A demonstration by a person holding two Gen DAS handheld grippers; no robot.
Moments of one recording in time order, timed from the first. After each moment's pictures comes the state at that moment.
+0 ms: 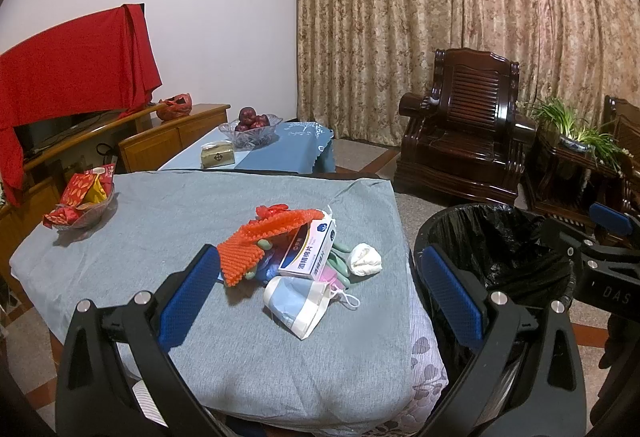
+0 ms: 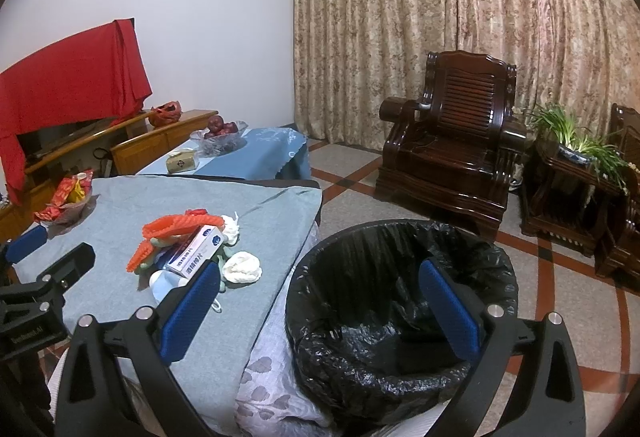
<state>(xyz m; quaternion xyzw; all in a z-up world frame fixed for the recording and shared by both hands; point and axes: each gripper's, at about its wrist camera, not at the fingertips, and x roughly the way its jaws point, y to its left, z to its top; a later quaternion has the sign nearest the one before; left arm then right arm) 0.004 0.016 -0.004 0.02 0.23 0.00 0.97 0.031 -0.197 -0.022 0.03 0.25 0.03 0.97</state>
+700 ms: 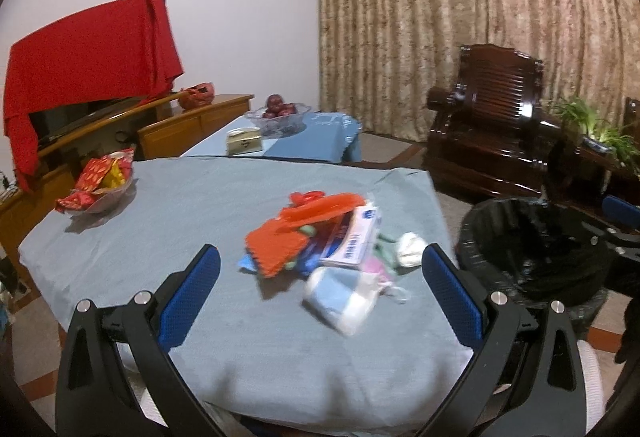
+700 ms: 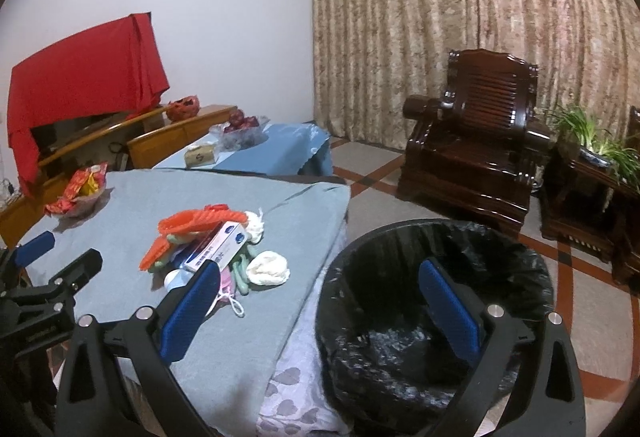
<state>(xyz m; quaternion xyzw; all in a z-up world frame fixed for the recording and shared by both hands) 0.018 0.058 -0.038 0.02 0.24 0.05 0.97 0.057 -0.164 -0.042 0.03 0.25 0.07 0.96</state>
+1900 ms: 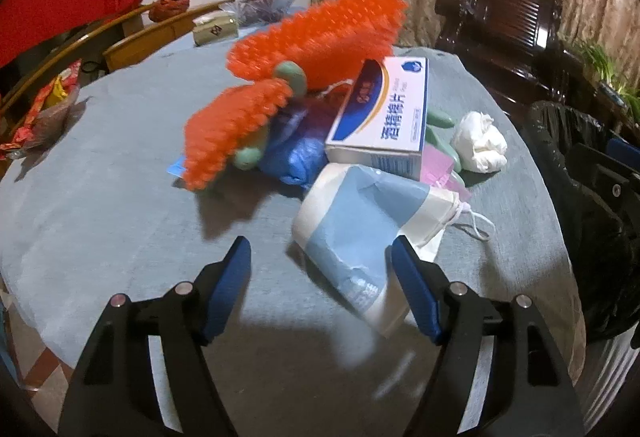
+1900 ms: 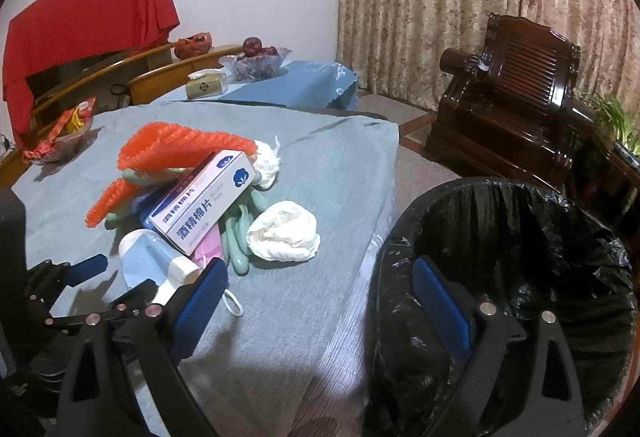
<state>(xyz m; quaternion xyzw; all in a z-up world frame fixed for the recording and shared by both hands) 0.130 0.078 -0.178 0.01 0.40 0.02 0.92 0.152 -0.110 -0.135 -0.02 0.33 0.10 0.94</state>
